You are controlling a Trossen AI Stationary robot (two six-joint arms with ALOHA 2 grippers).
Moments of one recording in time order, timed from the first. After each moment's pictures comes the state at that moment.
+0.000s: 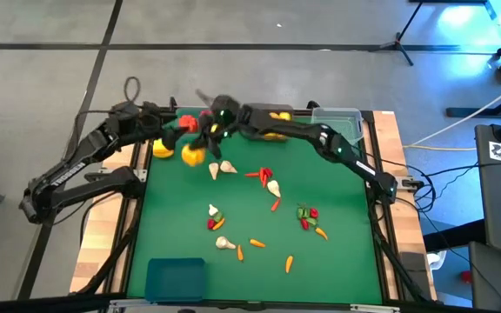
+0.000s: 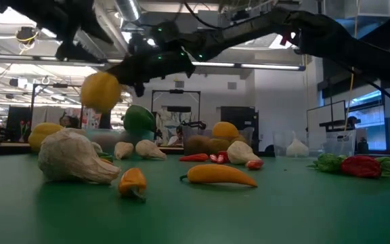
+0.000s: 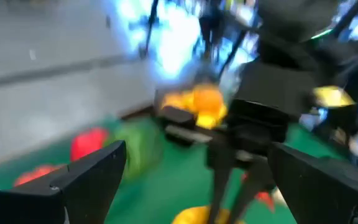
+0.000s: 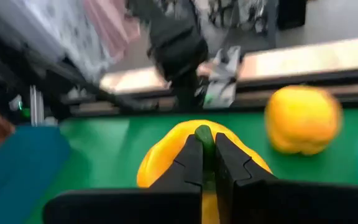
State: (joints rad) left arm 0.76 0.60 0.69 -0.48 0.12 -0.31; right arm -0.32 2.53 2.35 -0.20 -0.69 0.05
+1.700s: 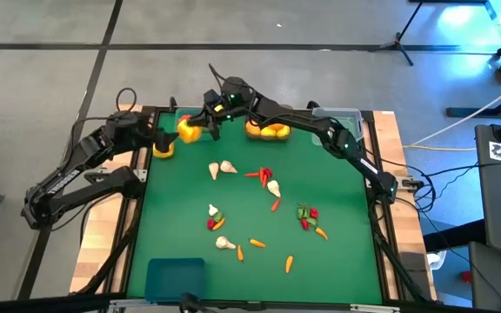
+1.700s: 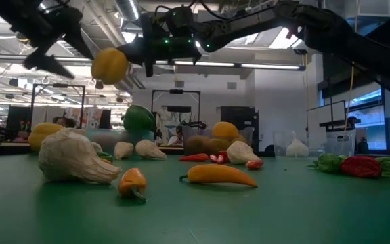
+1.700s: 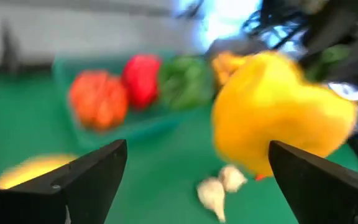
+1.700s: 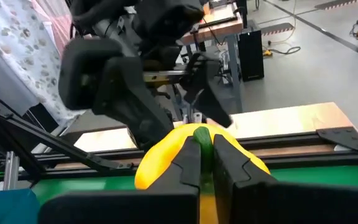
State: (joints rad) left arm 0.77 0.49 0.66 -0.74 0.00 -0.53; right arm -0.37 2.46 2.36 -0.06 -0.62 0.15
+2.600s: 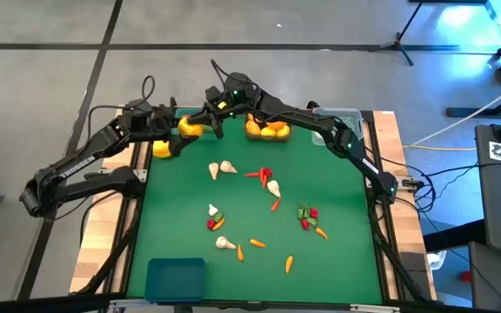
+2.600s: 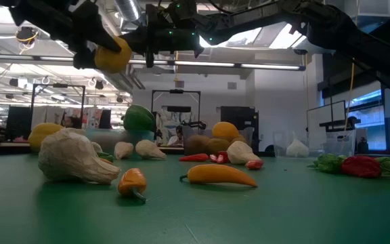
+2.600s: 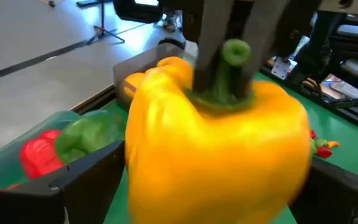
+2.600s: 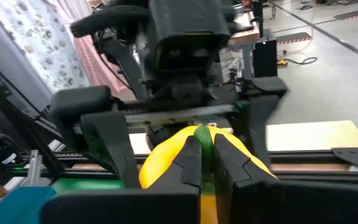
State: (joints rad) left arm 0.76 0.72 0.66 -0.39 0.31 -0.14; right arm -0.36 2.42 2.36 -0.05 -0.69 0.15
